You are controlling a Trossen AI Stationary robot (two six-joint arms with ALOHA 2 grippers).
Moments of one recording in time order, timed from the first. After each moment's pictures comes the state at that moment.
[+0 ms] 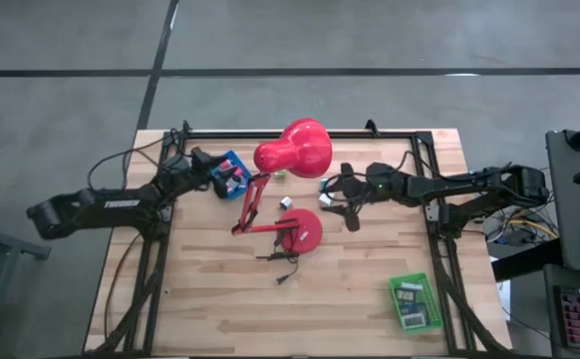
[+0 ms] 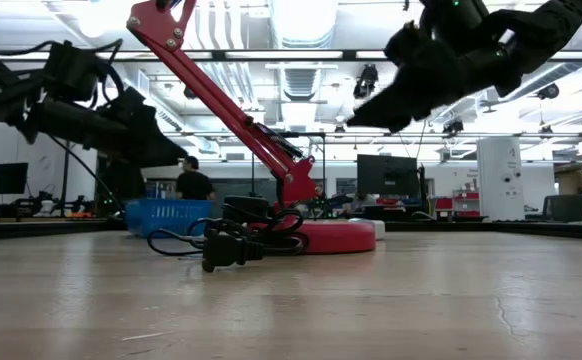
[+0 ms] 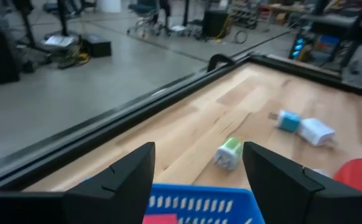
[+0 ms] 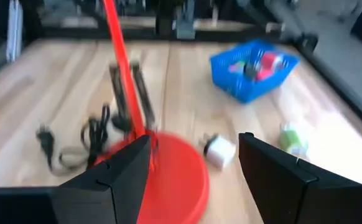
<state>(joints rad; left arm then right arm) 0.68 1.01 0.10 0.68 0.10 -0.07 -0.20 1.29 0.55 0.38 -0.21 -0.07</state>
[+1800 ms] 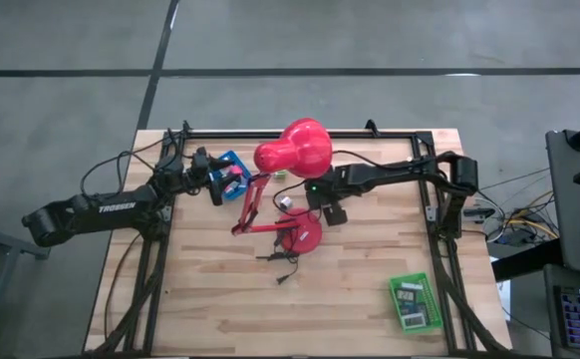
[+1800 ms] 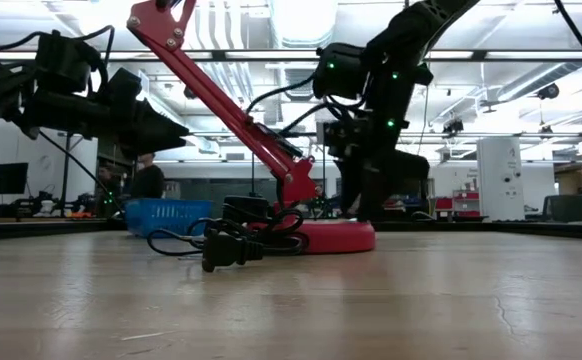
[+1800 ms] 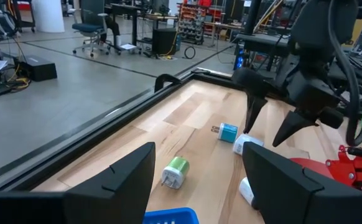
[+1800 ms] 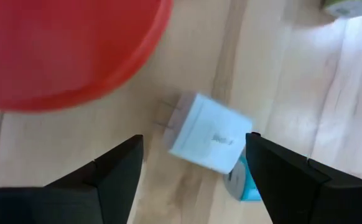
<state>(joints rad) 0.68 0.92 0.10 0.69 0.32 -0.06 -0.19 1.83 1.18 -0.57 0.14 -0.46</state>
